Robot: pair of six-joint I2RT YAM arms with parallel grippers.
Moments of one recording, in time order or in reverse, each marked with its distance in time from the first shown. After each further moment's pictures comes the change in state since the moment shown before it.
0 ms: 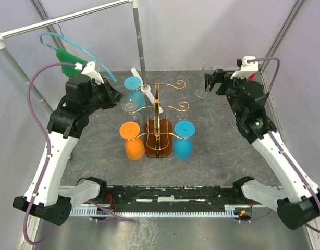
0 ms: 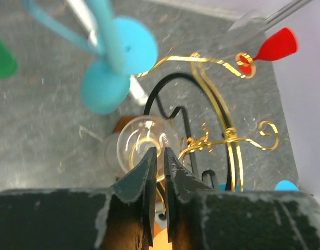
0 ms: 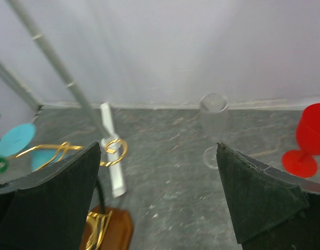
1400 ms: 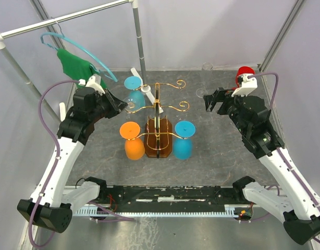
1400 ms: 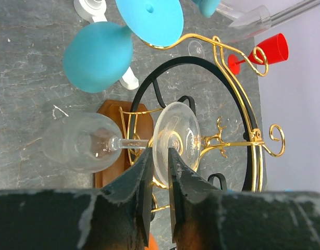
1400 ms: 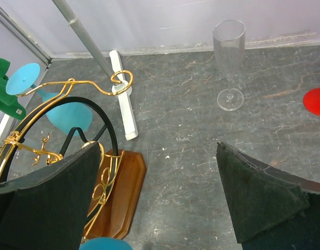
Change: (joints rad) left arm 0.060 -0.084 -0.317 0.172 0.068 -0.199; right arm 0.058 -0.207 -0.108 -0.272 -0.049 0.130
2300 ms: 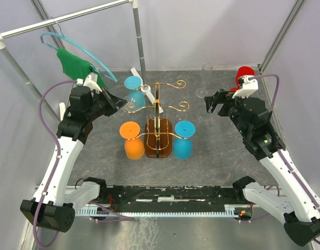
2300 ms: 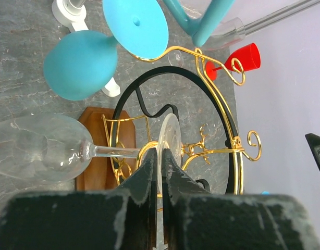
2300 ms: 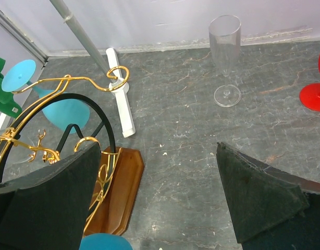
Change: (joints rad) left arm 0.070 0.005 -0.038 0.093 0.131 -0.051; right arm 0.000 -0.020 -0.016 -0.018 0.012 0.004
